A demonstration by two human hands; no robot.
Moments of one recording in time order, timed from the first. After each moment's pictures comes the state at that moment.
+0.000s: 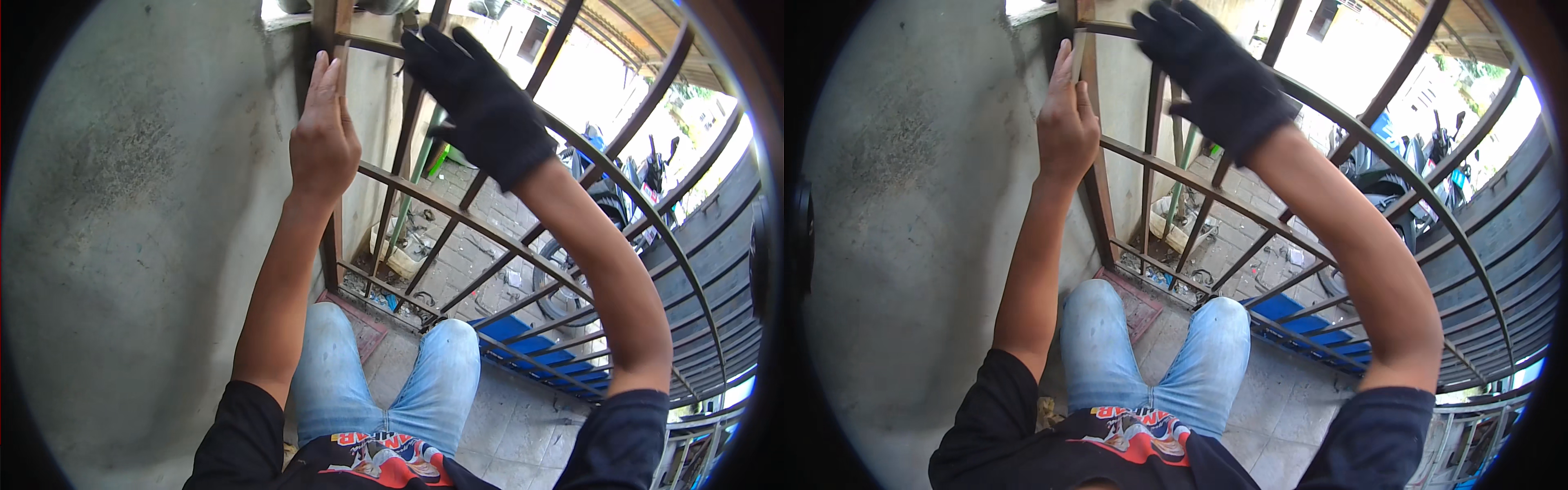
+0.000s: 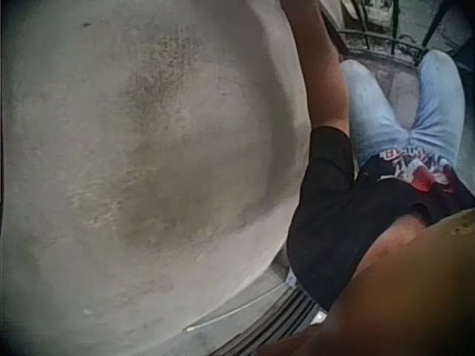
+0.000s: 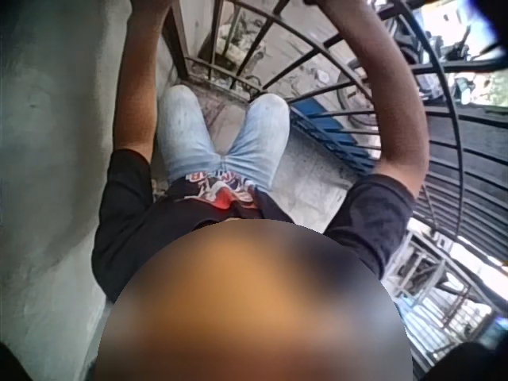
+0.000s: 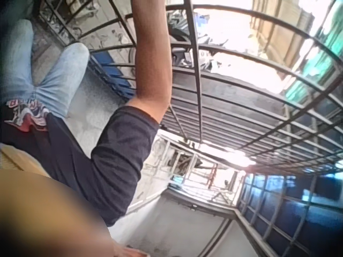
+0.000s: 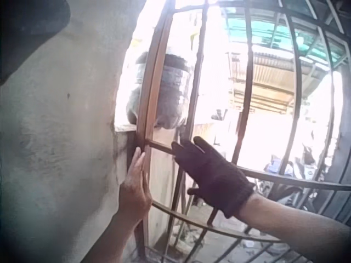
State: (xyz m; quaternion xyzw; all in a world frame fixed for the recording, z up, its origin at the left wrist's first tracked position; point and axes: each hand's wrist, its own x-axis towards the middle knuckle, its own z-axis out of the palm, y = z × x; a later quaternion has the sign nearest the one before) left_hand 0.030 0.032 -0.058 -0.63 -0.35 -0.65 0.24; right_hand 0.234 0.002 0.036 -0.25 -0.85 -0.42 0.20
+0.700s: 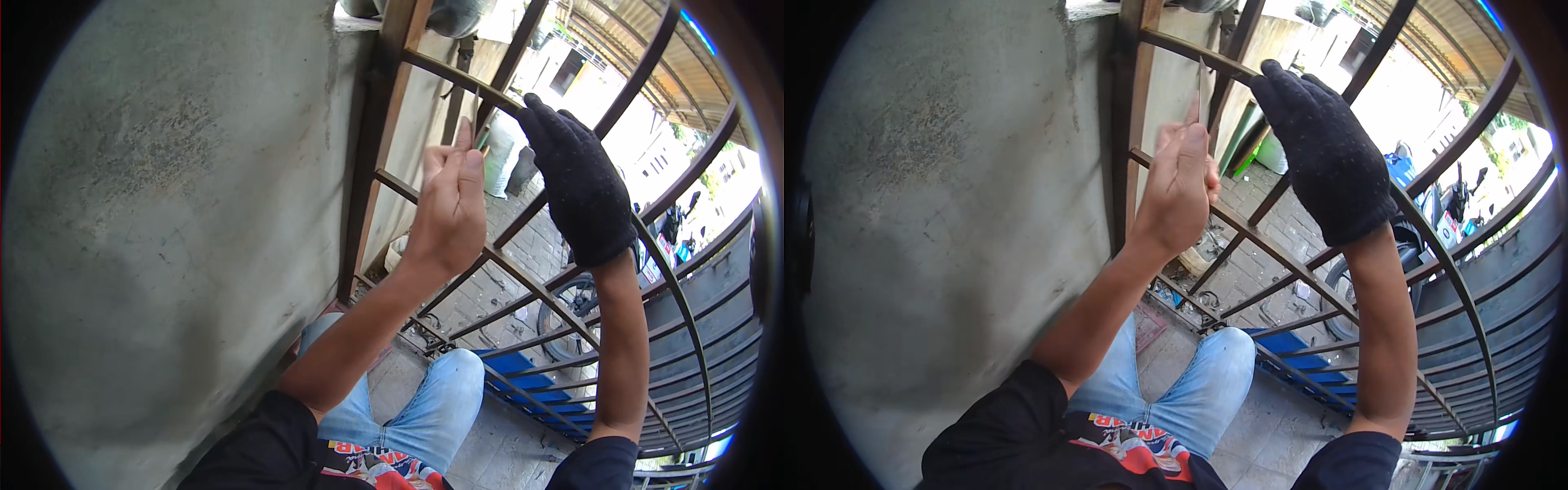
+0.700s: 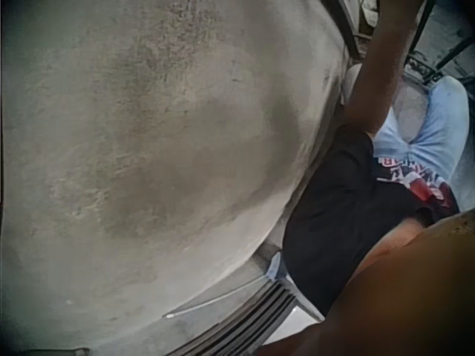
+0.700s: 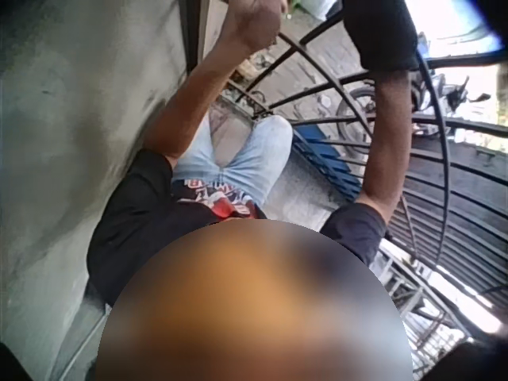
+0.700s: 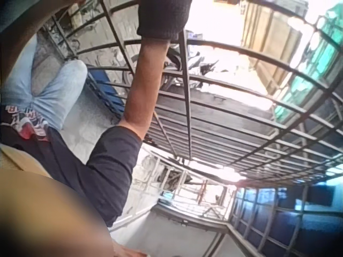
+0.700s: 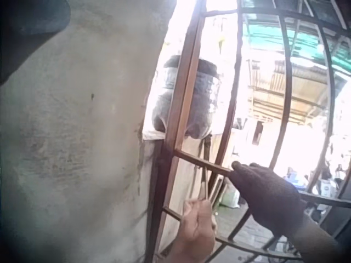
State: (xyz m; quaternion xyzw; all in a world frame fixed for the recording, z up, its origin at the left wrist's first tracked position) left_hand 0.102 -0.032 -0.049 -0.56 -0.31 -0.73 -0.24; right_hand 0.258 -0.044 0.057 -0.25 -0.85 -0.39 0.26
